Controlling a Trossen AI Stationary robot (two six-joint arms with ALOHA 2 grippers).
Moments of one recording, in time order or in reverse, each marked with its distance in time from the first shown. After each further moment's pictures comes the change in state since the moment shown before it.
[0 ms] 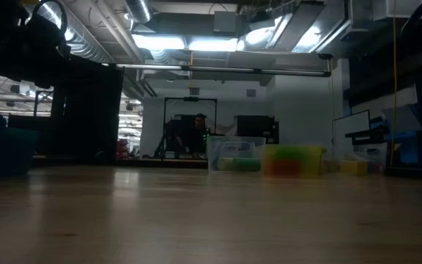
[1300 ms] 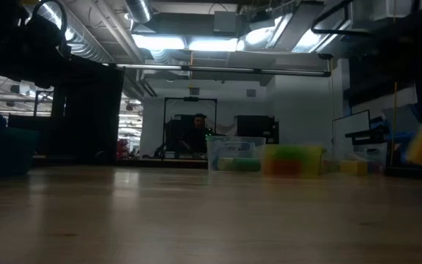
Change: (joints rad) left arm 0.000 0.000 0.000 0.000 0.000 0.000; right arm -0.329 -0.209 0.000 -0.271 0.393 -0.339
